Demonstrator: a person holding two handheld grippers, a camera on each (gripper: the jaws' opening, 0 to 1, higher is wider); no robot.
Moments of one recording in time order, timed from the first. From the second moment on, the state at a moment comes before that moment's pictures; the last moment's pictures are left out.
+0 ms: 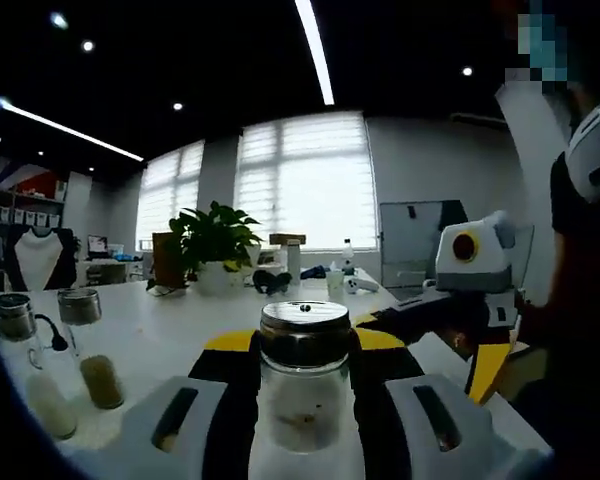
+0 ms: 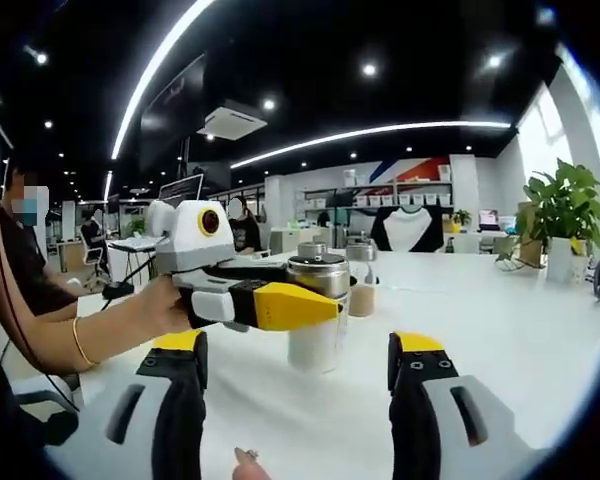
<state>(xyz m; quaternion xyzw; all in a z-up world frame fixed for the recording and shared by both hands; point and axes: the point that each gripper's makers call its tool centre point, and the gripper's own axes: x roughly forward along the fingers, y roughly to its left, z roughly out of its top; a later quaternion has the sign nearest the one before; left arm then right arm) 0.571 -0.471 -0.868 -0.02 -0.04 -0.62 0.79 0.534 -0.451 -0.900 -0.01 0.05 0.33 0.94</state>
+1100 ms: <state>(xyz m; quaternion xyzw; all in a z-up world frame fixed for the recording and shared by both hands) 0.511 -0.471 -0.860 -0.04 -0.03 -0.74 0.67 0.520 -0.426 -0.896 0.00 0.03 0.40 0.91</state>
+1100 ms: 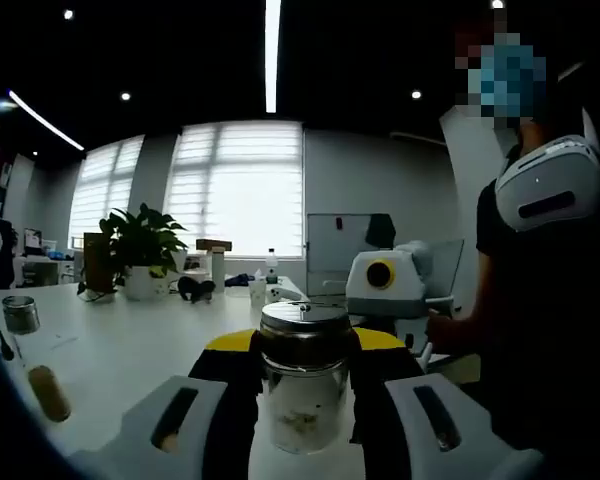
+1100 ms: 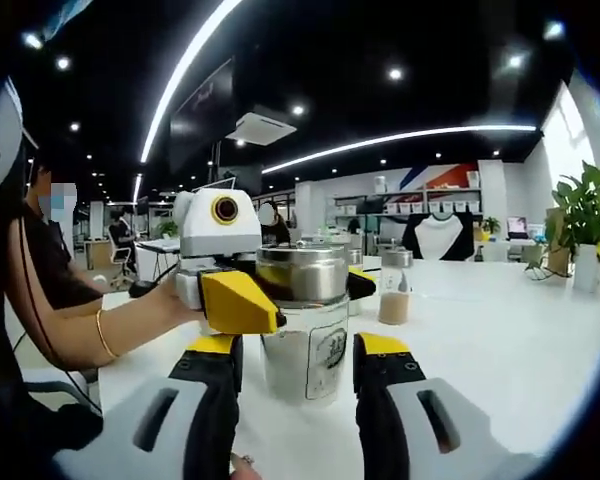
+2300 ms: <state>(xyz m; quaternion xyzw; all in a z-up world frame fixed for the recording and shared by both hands) 0.497 -0.464 -0.859 -0.05 -0.02 -0.77 0.64 0.515 -0.417 -0.895 0.00 0.01 0.40 0.91</state>
